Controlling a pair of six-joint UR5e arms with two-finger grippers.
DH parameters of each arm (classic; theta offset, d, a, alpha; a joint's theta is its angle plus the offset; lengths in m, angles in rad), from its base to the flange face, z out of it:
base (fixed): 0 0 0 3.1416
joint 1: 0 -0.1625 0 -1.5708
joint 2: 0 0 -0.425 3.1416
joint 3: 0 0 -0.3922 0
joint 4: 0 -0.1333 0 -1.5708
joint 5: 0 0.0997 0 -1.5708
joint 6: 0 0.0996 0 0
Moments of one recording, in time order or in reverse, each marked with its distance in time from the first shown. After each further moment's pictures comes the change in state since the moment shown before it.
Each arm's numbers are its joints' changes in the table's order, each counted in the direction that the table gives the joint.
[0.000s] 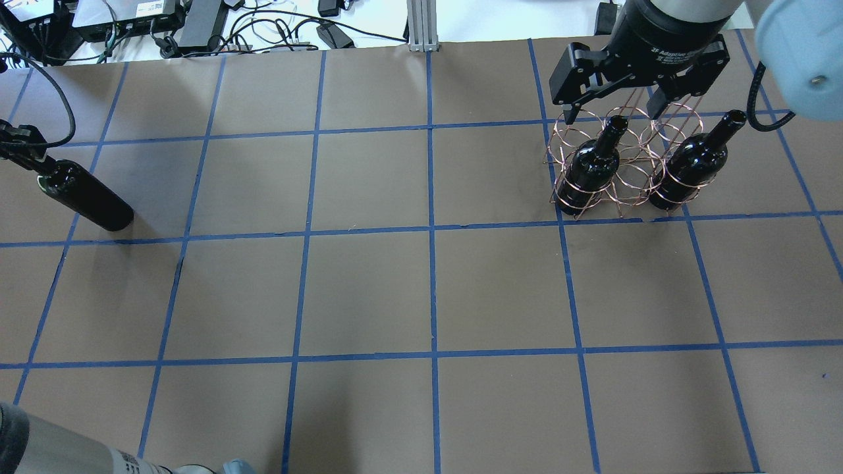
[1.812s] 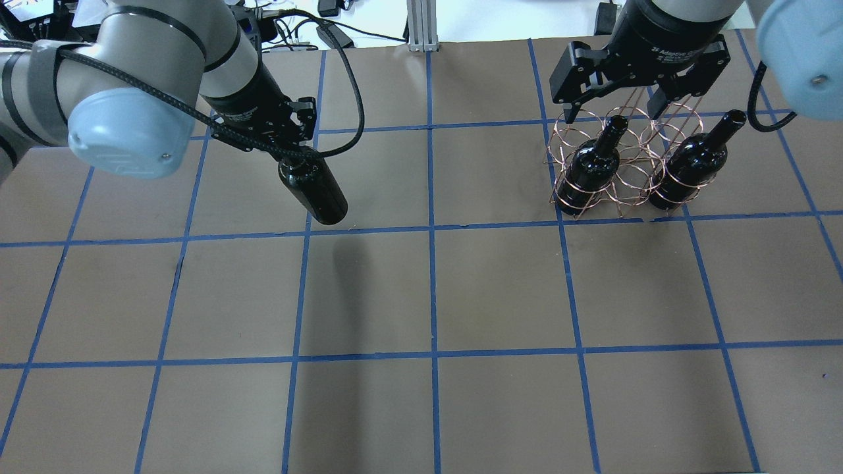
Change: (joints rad) left arm 0.701 0.248 0.183 0.016 0.002 -0.916; right arm 0.001 0.000 0.000 0.002 0.002 0.008
